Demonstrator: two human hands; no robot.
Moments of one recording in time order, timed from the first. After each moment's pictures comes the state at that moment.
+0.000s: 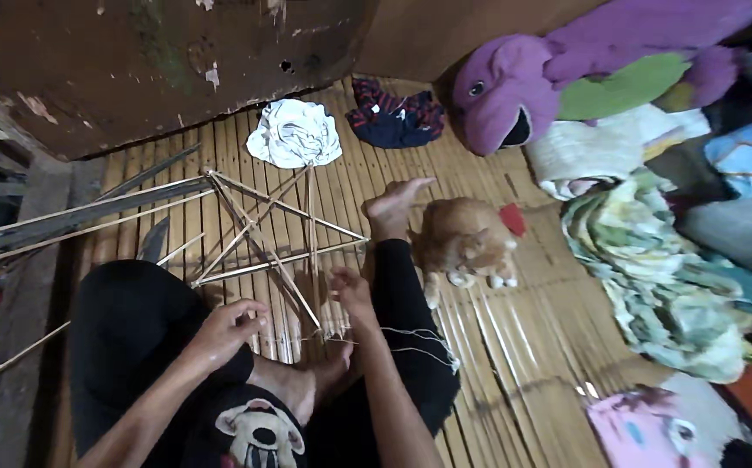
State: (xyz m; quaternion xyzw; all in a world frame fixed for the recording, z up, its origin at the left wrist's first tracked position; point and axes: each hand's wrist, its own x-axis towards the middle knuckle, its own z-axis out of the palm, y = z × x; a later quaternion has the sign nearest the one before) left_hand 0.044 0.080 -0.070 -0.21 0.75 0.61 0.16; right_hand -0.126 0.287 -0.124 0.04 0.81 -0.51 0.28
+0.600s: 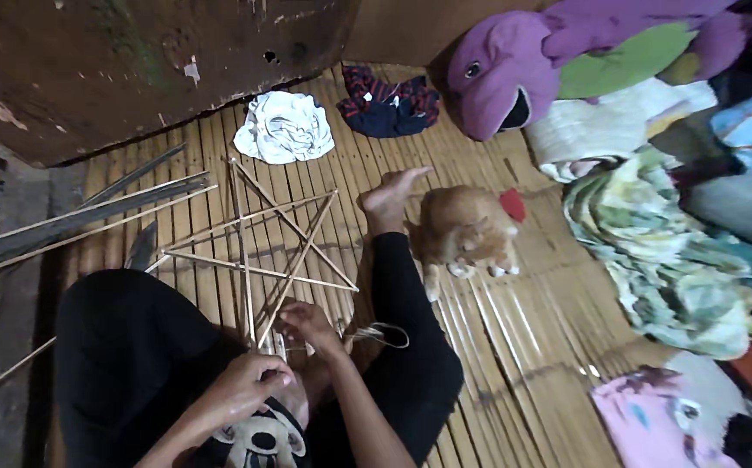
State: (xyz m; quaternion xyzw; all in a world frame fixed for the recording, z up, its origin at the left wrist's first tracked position) left_hand 0.064 0.118 -0.081 -0.09 0.73 0.60 0.32; right_hand -0.065 0.265 -0.147 0.02 0.73 -0.51 0.46
